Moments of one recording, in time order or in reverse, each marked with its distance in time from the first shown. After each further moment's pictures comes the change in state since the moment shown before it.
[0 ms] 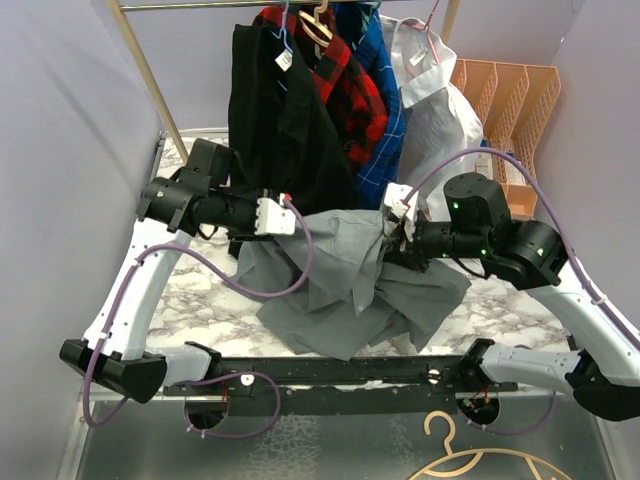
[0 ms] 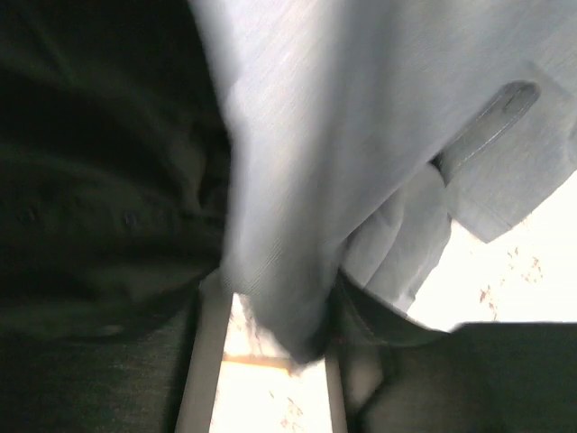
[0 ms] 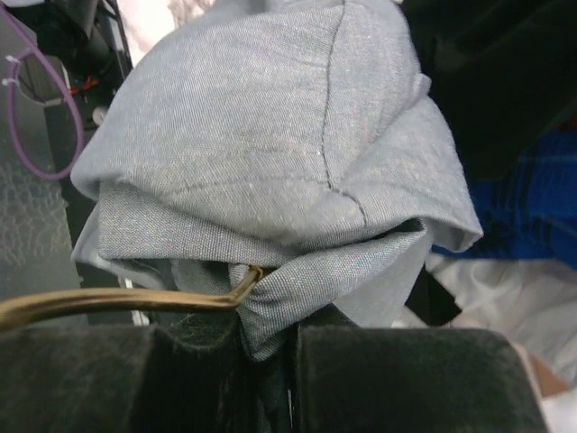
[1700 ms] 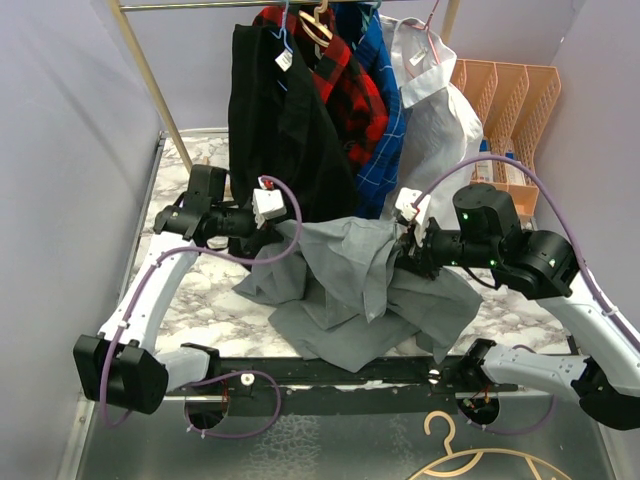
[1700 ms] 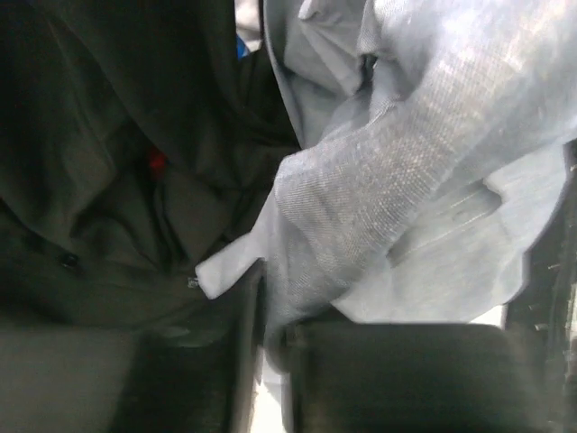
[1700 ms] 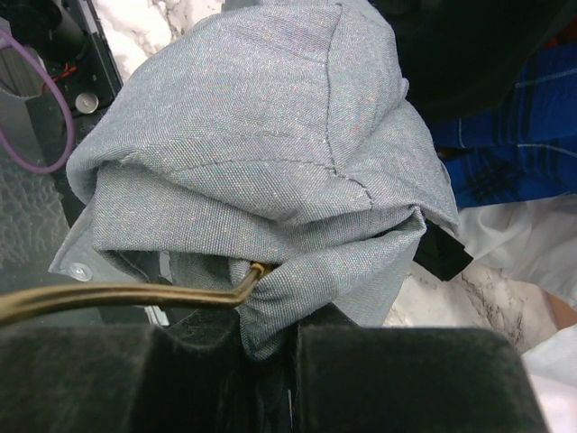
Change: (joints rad) left arm 0.178 -0.071 -0.457 0.467 0.304 -0.476; right arm -0.001 -0.073 -0.045 -0.073 0.098 0.079
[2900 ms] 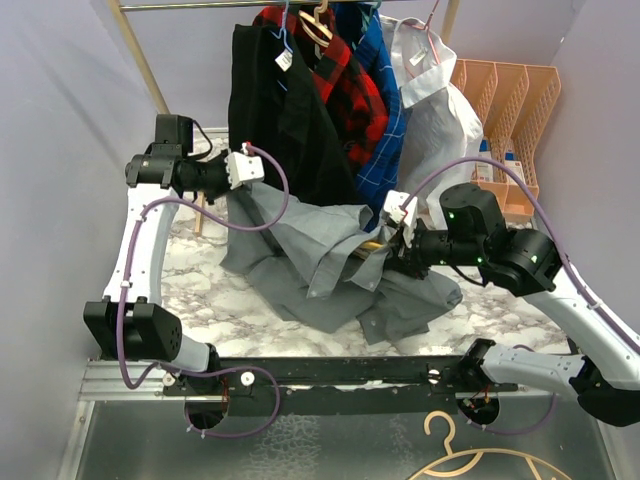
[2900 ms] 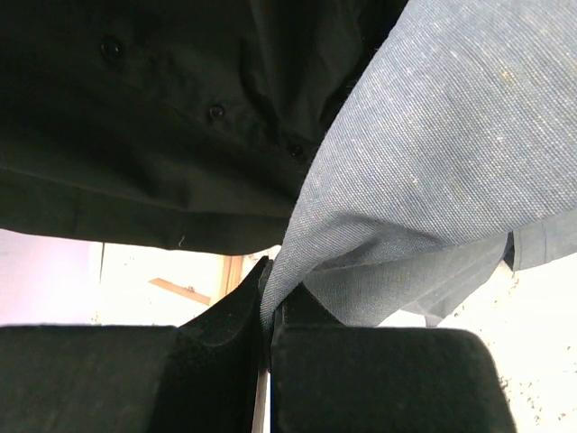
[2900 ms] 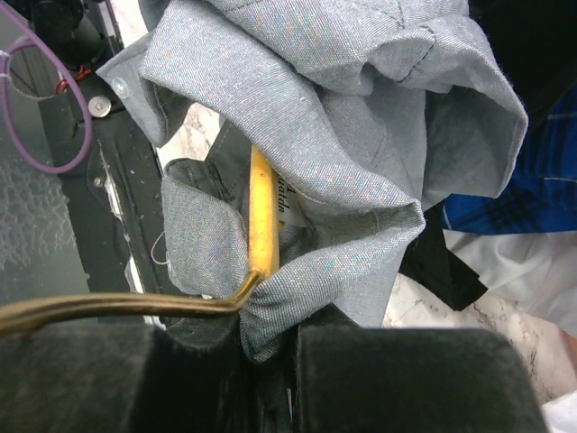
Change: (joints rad) left arm 0.198 0.257 0.454 -0.245 -0.237 0.465; right arm 0.000 0.022 -0.056 0.072 -0.045 -0.011
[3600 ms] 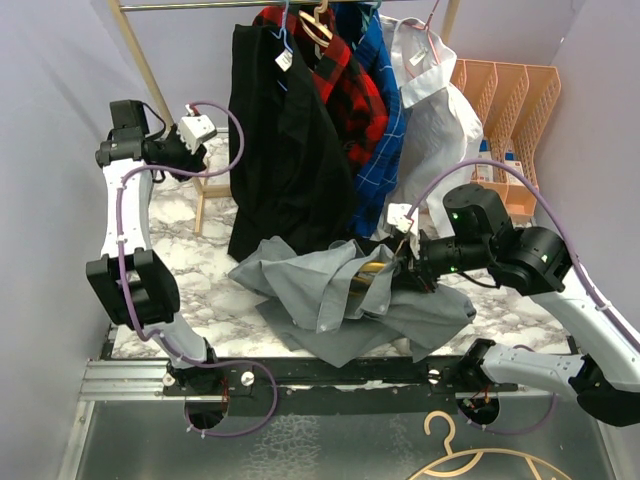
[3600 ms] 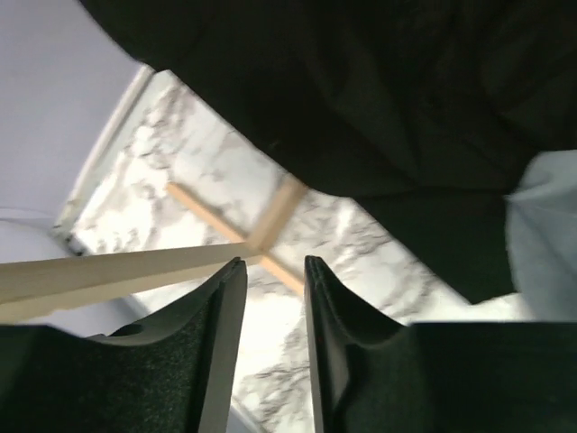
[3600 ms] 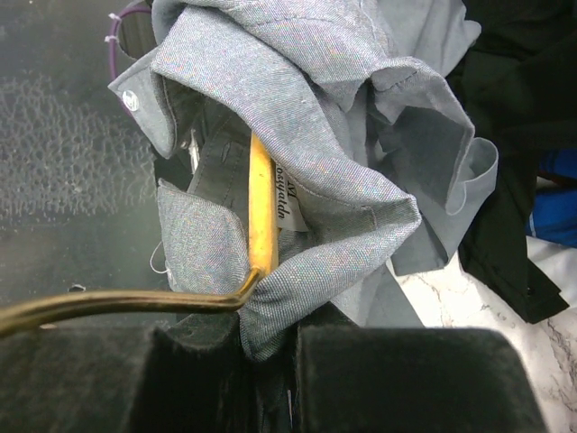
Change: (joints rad) left arm 0.251 0.248 0.154 0.196 0.047 -0.234; right arm 0.000 0.005 0.061 -0.138 -0.190 -0.015
